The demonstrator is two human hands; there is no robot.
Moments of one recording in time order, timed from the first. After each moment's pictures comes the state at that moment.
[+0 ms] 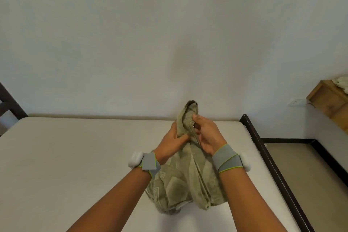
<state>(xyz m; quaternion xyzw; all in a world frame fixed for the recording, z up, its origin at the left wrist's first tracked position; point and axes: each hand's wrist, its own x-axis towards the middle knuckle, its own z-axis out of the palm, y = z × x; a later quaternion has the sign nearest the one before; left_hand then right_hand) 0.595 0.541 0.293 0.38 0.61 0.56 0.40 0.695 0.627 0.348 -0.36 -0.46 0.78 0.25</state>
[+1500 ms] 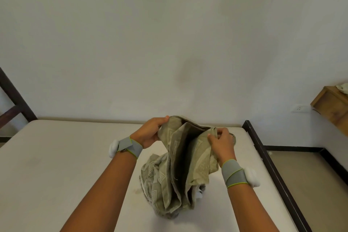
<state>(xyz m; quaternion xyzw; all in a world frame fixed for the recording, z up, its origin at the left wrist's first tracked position) 0.566 0.536 0.339 0.25 0.60 0.57 0.49 0.761 0.654 0.311 -0.54 -0.65 0.45 0.28</state>
